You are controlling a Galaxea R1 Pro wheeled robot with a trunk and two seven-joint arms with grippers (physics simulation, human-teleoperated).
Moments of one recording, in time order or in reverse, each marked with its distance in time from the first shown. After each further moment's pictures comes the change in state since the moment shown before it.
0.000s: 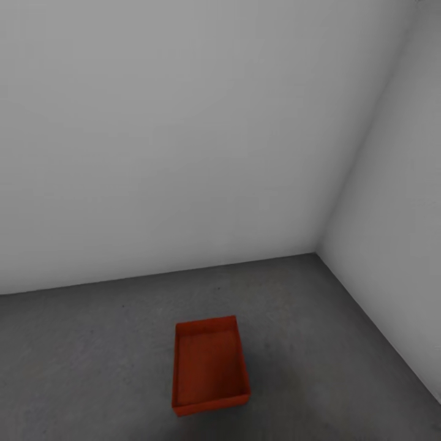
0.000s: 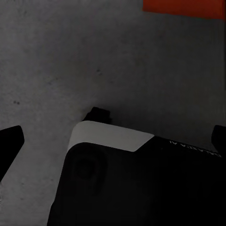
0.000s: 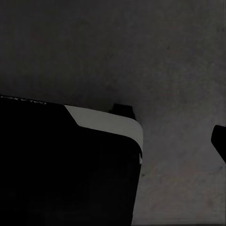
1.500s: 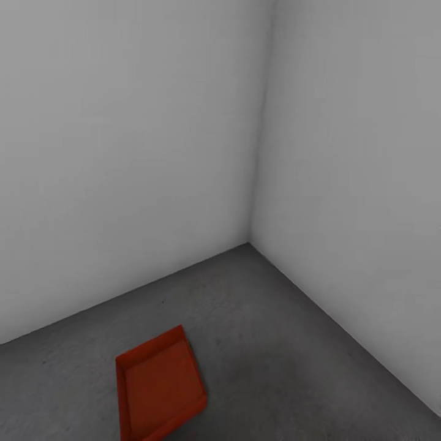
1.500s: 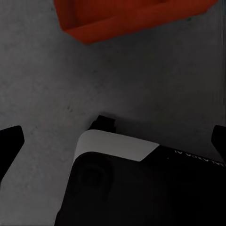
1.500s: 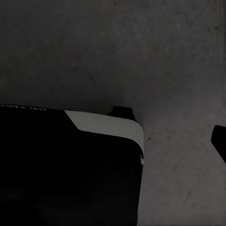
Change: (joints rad) left arm 0.000 0.019 -0.002 0.000 0.001 0.000 0.000; right arm 0.000 0.003 -0.003 0.016 -0.053 -0.004 0.000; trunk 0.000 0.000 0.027
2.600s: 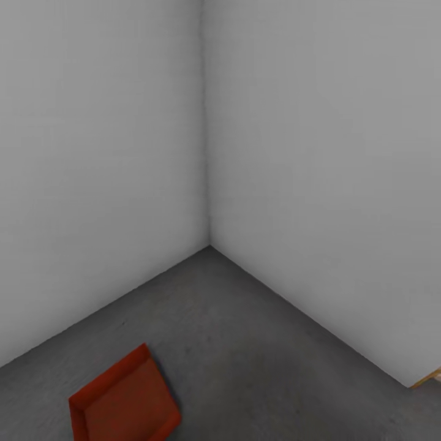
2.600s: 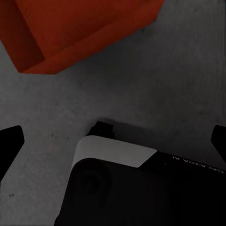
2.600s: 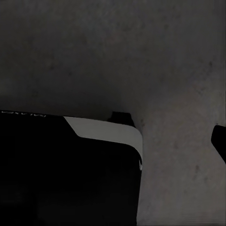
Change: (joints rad) left arm 0.000 0.000 0.000 0.000 0.000 0.000 0.000; right arm 0.000 -0.001 0.000 0.000 0.000 0.004 0.000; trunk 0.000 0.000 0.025
